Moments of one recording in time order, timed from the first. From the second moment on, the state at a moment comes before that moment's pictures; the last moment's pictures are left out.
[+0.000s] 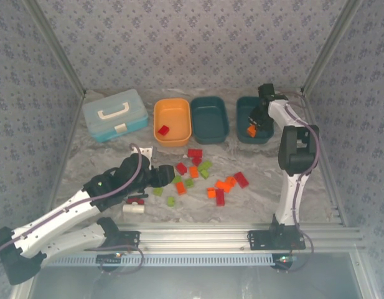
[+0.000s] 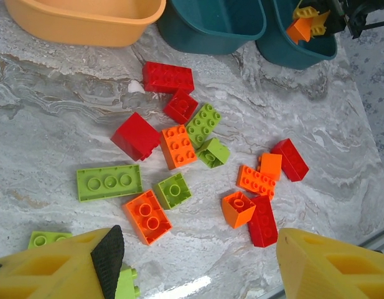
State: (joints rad) left arm -0.91 0.83 0.77 -0.59 -0.12 -0.82; right arm 0.04 2.14 1.74 -0.83 -0.03 0.75
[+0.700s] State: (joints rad) left arm -0.91 0.85 0.77 -0.59 -0.15 -0.82; right arm 0.05 2.23 1.86 -0.87 -0.03 0.73
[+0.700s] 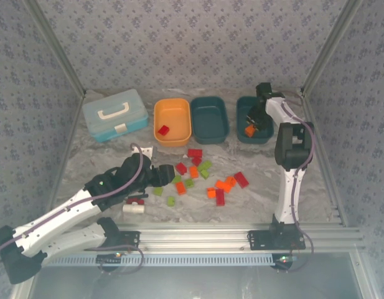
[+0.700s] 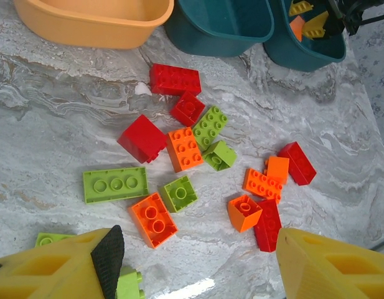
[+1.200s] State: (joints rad) left arm -0.92 0.86 0.78 -0.71 -0.21 -0.88; right arm 0.27 1.60 1.79 -0.86 0.09 0.58
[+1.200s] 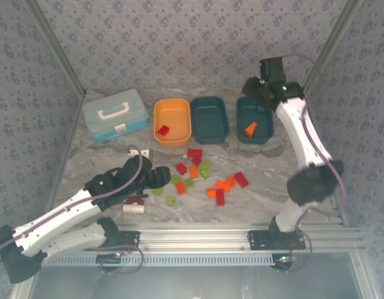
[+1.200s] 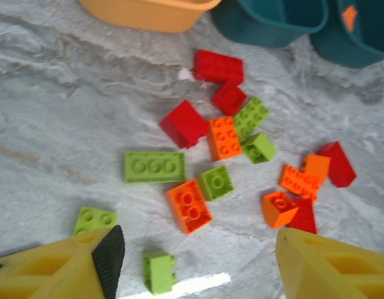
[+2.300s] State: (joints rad) left arm -0.79 1.51 0.84 -0.81 -0.10 -0.65; right arm 1.04 0.94 0.77 -0.49 0.06 0.65
